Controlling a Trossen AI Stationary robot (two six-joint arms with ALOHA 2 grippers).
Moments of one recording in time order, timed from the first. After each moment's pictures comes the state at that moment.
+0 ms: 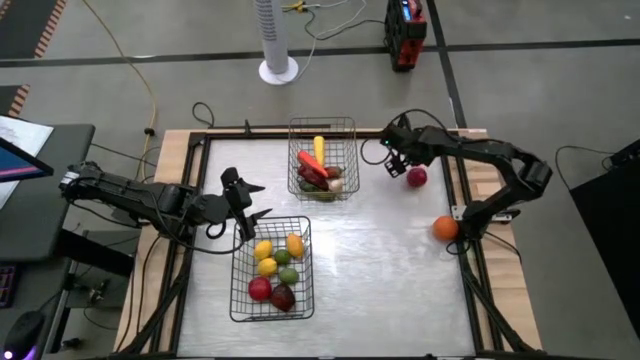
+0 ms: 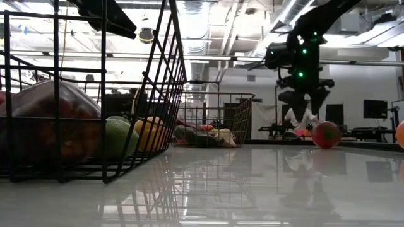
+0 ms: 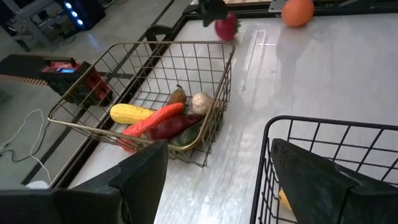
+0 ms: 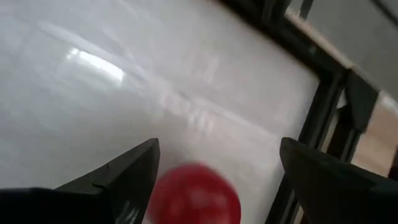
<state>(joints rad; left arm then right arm) -0.24 0.93 0.82 -0.49 -0.61 -0.18 -0.64 1.49 0.99 -0.90 0.47 0.37</state>
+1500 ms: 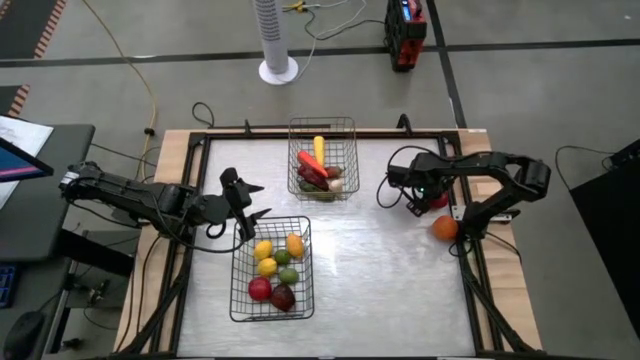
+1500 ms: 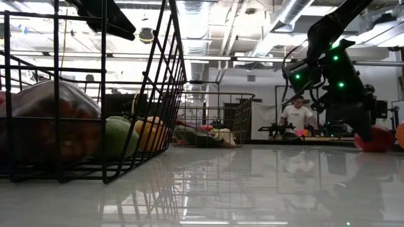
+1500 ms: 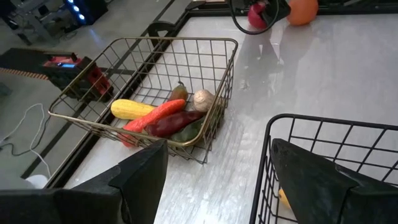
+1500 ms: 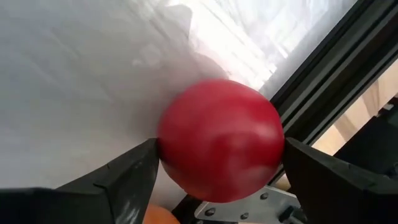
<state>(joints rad) -0.24 0.93 0.82 -0.51 -0.61 -0.20 -0.46 1.49 0.76 -1.18 0.28 0.47</state>
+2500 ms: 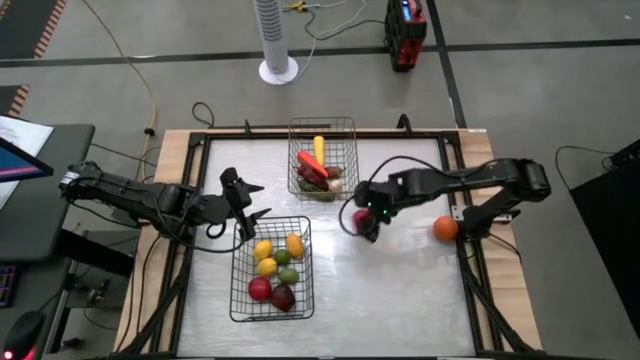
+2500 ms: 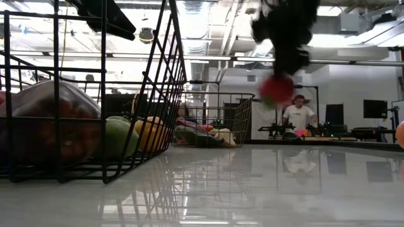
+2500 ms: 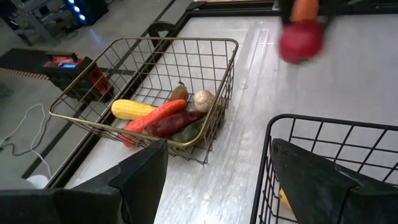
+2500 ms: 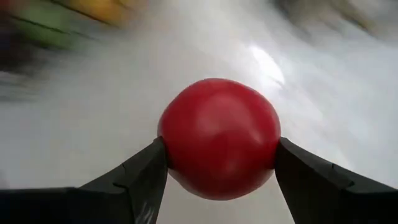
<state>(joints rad) -0.24 0.93 0.82 -0.51 -0.62 -0.20 0.02 1.49 1.21 -0.87 0.00 0.55</state>
